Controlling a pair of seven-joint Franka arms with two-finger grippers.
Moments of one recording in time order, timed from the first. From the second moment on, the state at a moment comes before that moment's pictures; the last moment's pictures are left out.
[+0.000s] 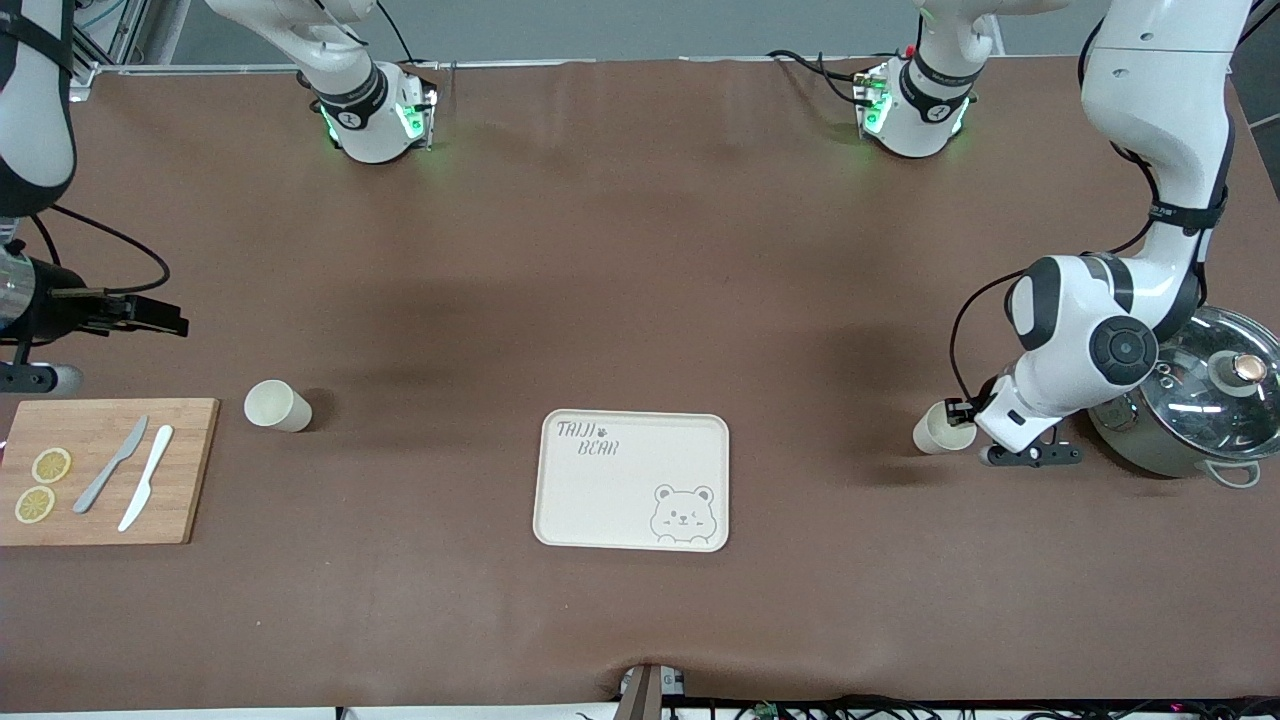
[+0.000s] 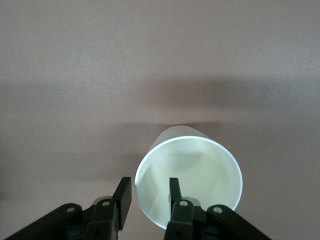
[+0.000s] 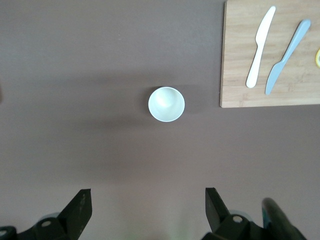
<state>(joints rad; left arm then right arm) -0.02 0.46 -0.04 -1.93 0.02 2.36 -0.08 -0.05 0.22 -0.04 -1.51 0.00 1.53 -0.04</state>
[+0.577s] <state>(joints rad) -0.02 0.47 -0.07 -1.82 0.02 2.33 -0.10 -0.07 0.28 -0.04 -1.51 0.00 1.56 0.11</state>
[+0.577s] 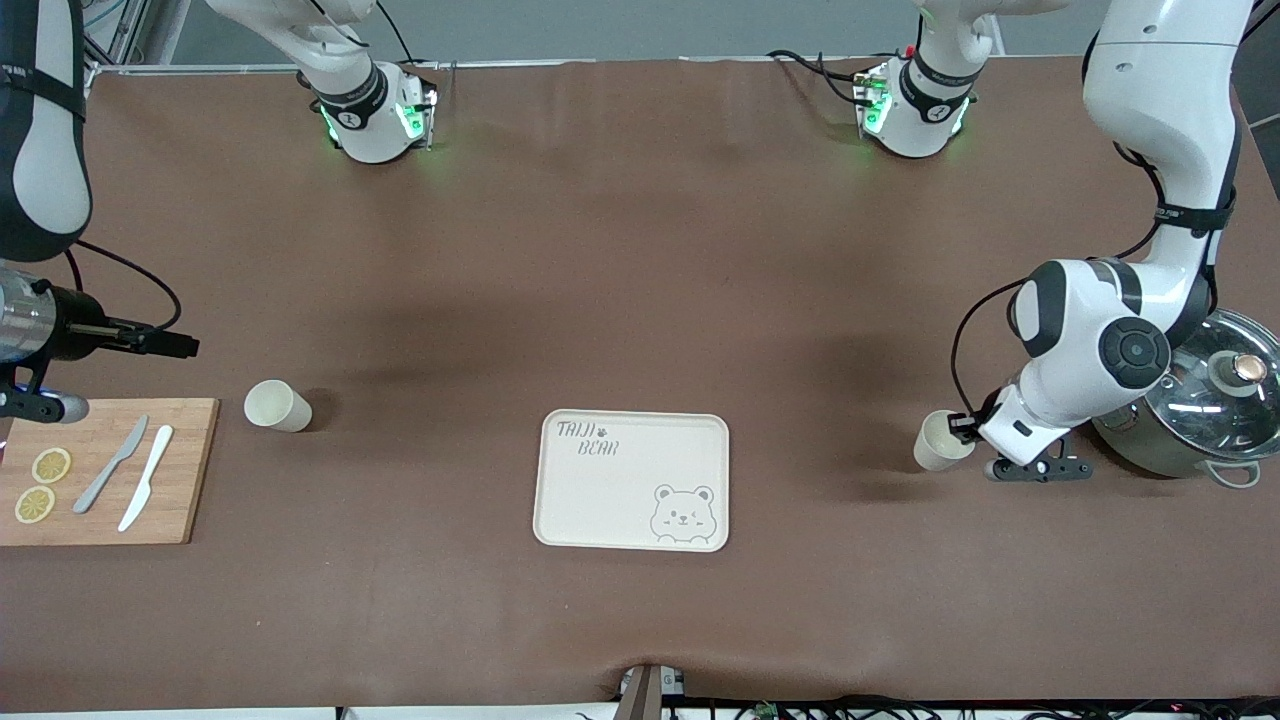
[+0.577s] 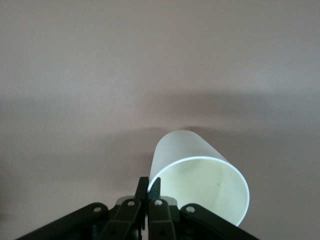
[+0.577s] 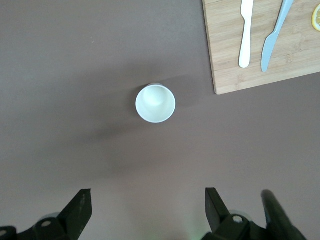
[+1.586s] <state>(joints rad) -0.25 0.51 -0.12 -1.45 -0.02 2.12 -0.66 -0.15 0.28 -0.04 -1.88 0.00 2.04 0.12</state>
